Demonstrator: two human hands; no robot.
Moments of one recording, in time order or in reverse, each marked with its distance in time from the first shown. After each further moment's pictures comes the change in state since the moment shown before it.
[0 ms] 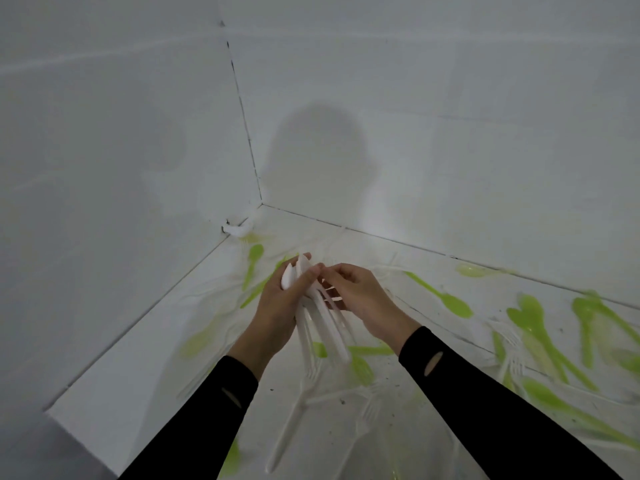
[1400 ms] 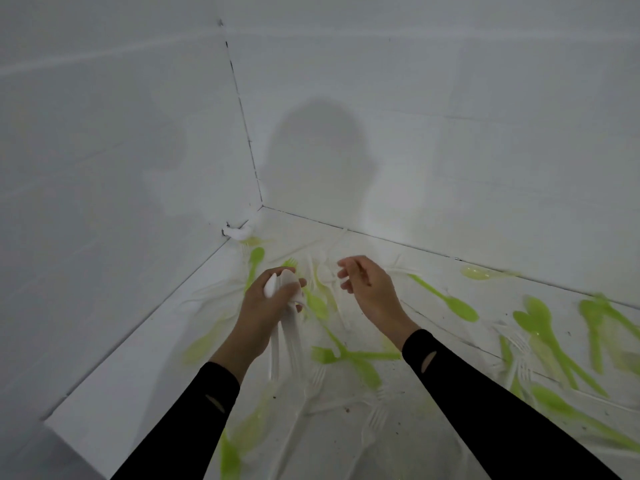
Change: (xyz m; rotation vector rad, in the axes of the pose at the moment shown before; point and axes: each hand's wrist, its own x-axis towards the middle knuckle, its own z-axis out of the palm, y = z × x) left_hand 0.013 -0.002 -0.037 0.240 0.126 0.049; right_hand 0.035 0.031 -0.021 -0.302 0.193 -0.350
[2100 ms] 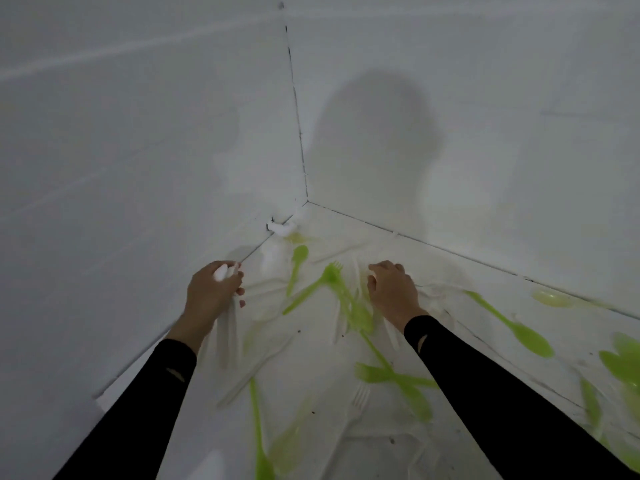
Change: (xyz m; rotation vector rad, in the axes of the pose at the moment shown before) left_hand 0.053 0.015 -0.147 0.371 0.427 0.029; right_hand 0.071 0.047 0.056 -0.963 -0.213 -0.064
